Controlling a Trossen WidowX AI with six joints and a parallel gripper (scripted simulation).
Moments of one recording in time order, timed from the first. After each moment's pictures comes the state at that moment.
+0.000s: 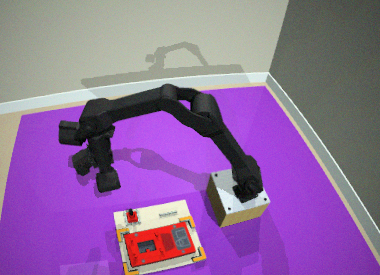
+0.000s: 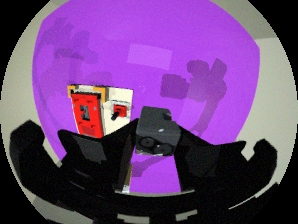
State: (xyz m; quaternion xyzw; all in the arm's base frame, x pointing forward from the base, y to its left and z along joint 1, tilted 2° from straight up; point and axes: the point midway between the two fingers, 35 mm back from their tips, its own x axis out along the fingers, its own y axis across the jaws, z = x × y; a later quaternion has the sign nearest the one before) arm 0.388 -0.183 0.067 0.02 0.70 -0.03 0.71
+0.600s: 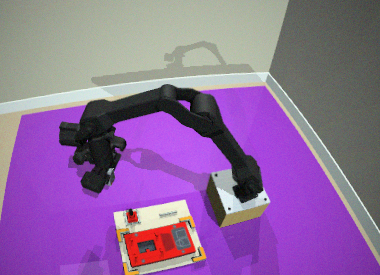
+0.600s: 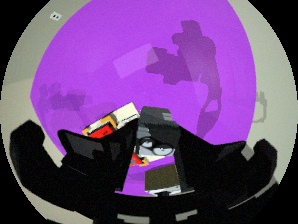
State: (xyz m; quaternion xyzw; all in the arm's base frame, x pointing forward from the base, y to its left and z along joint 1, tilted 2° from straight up) arm 0.387 -0.183 0.063 0.24 0.66 -0.24 0.67
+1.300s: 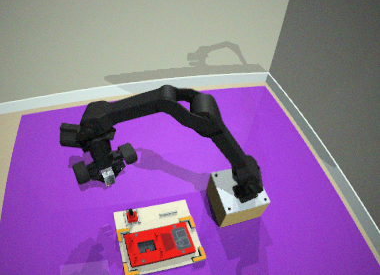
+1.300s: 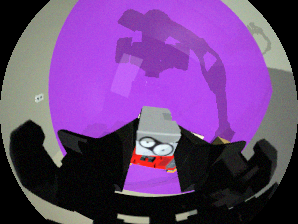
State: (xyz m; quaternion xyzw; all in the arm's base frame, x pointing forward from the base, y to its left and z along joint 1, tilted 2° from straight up) arm 0.387 -0.183 0.059 0.46 0.53 -0.46 0.54
